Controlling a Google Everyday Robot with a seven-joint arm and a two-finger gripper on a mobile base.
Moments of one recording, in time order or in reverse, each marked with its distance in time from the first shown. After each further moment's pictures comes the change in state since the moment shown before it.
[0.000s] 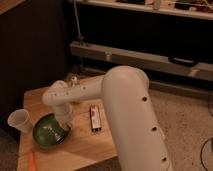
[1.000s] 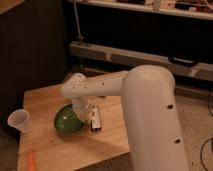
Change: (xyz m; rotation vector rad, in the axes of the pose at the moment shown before) arm 0.003 0.107 -0.018 -0.068 0.025 0.213
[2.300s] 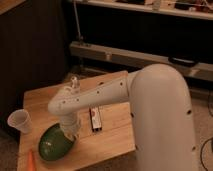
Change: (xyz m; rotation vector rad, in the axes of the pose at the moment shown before) arm -0.107 -0.055 -0.014 0.080 -0.053 -0.261
